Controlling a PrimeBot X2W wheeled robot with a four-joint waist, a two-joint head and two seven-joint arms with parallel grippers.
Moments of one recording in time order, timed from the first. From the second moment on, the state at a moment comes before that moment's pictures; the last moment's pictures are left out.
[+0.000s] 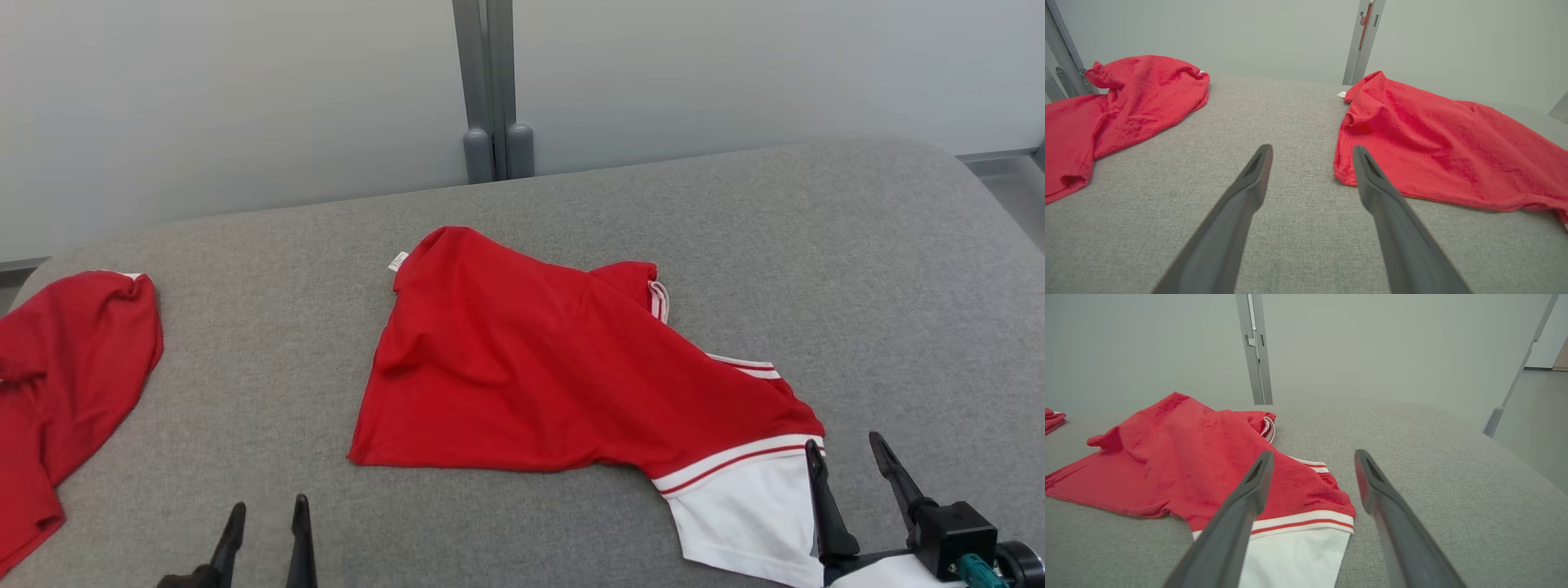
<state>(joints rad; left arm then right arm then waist) 0.15 0.05 0.01 0.24 -0.24 -0.13 -0.26 0.16 -0.05 -0.04 0.11 0.04 0.13 -0.26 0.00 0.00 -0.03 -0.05</state>
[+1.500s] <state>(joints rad) -0.24 0.11 -0.15 0.56 -0.26 -0.11 0.08 -0.01 -0.06 0.15 0.44 0.14 0.13 0.00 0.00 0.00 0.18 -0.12</state>
